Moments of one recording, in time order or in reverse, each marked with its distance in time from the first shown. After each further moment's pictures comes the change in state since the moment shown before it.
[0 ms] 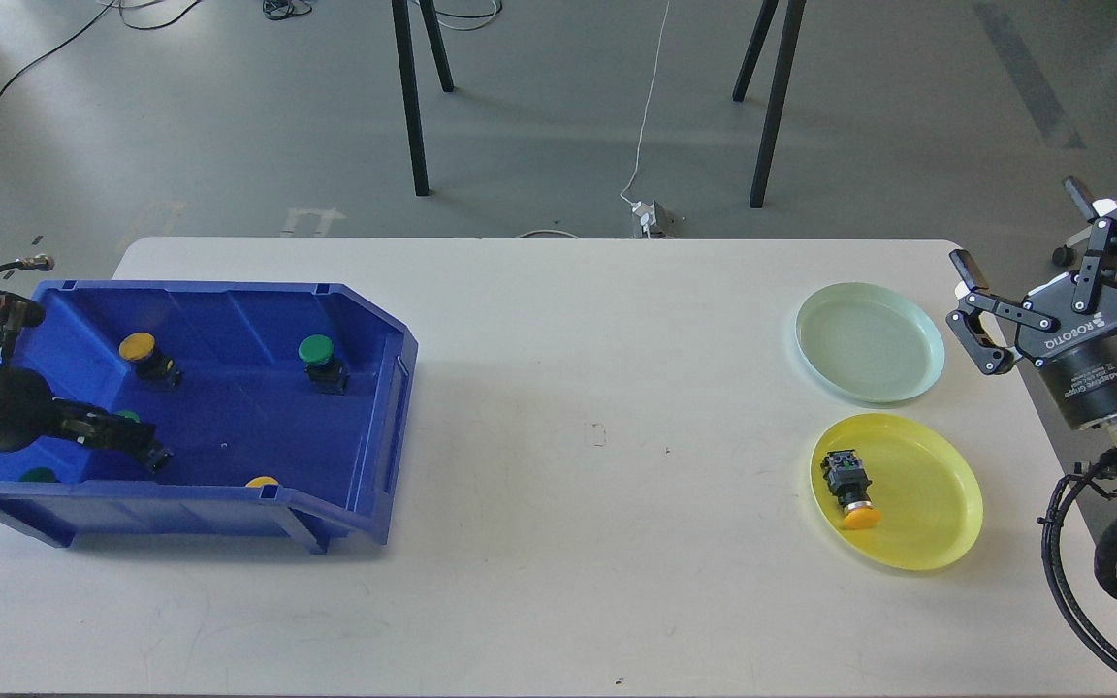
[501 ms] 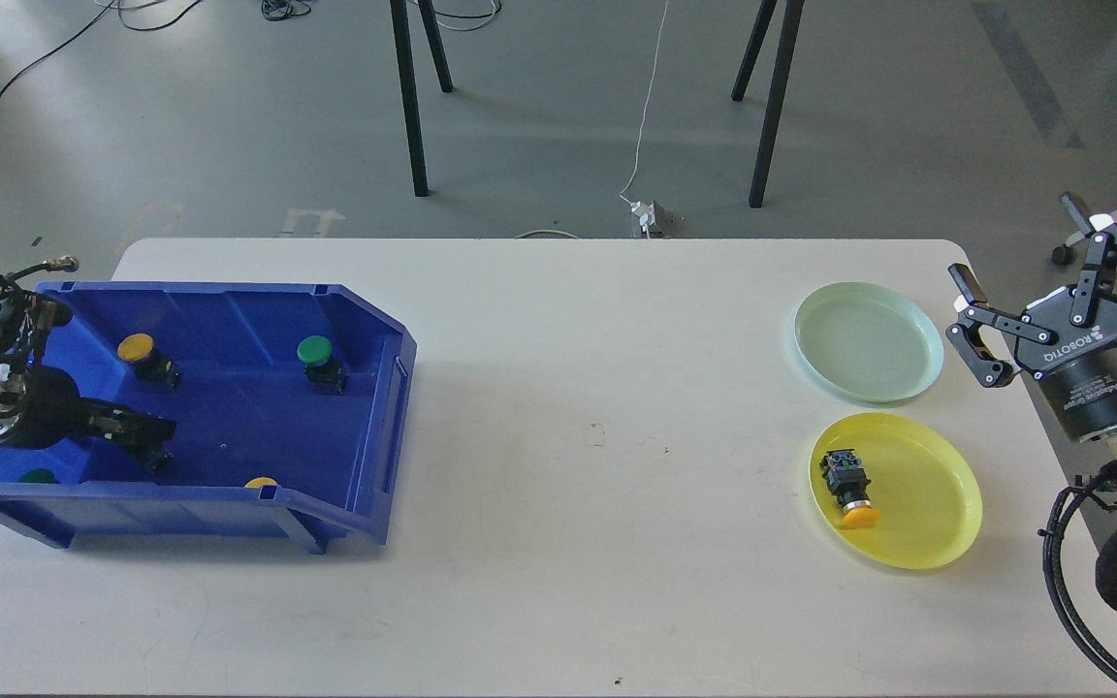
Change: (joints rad) left arm 0.014 -0.100 -0.001 0.121 -0.014 0.000 0.000; right arm -0.023 0.000 0.000 0.000 0.000 0.001 0.000
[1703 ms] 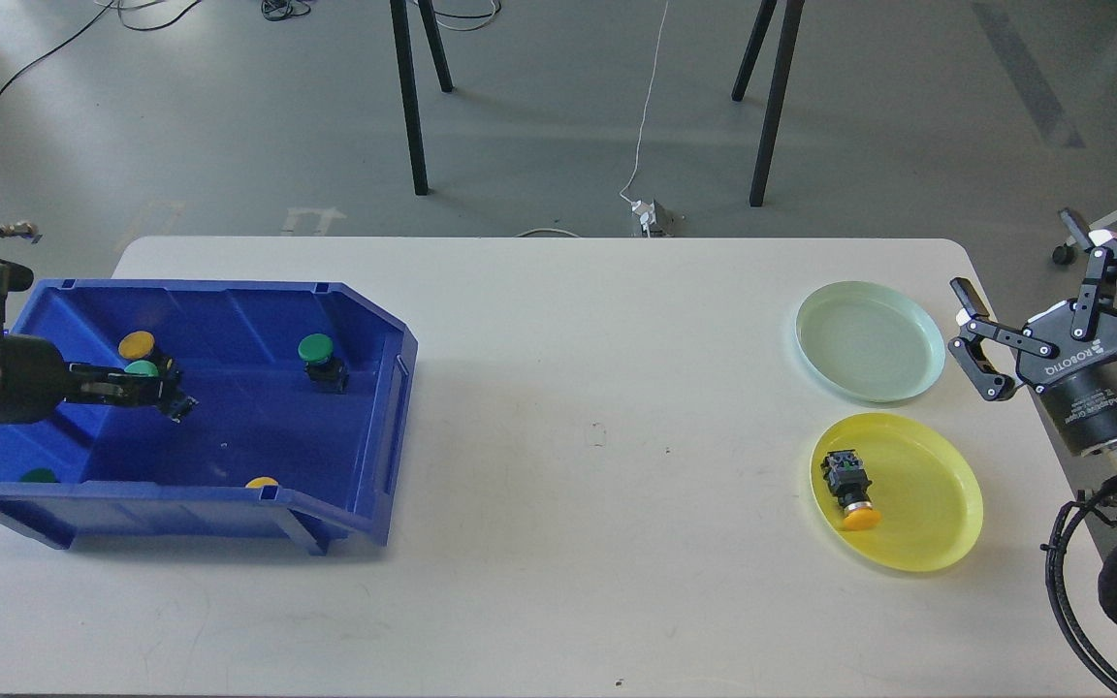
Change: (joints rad) left arm -0.020 0.219 -0.105 -0.321 -0.215 0.000 -0.001; right arm -0.024 0.000 0.001 -0.003 0.000 -0.001 0.000
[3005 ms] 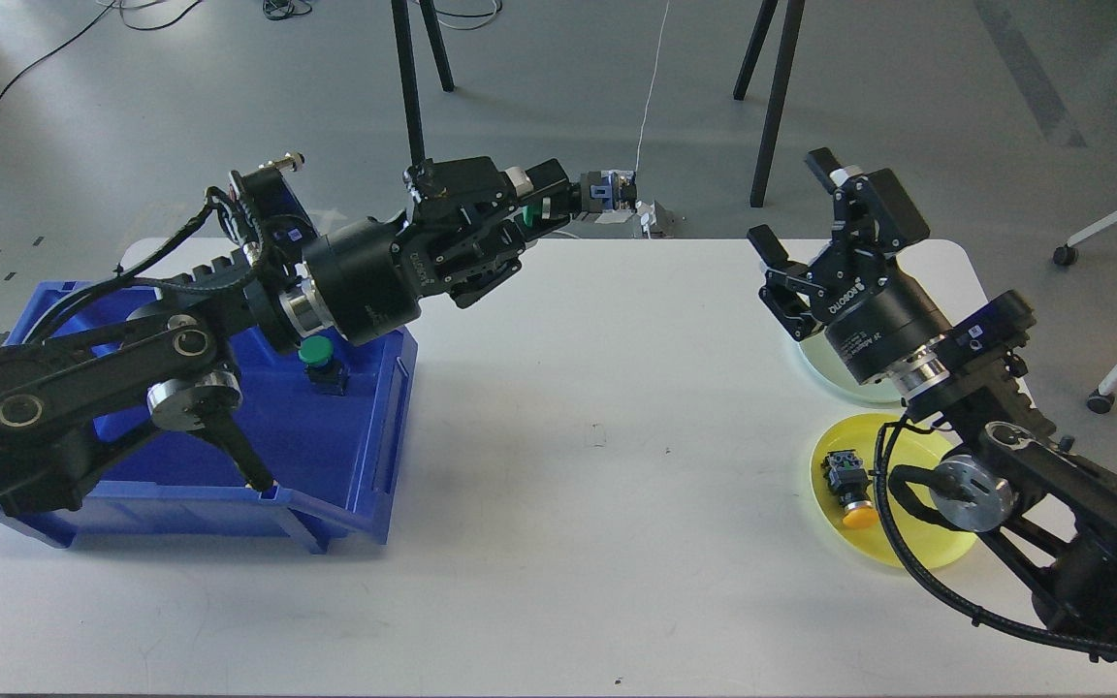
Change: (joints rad) left arm -0.005 -0.402 -0.125 -0.429 -1.000 0.165 0.000; right arm 0.469 0.295 -0.412 -0.055 -0.396 -0.351 0.000
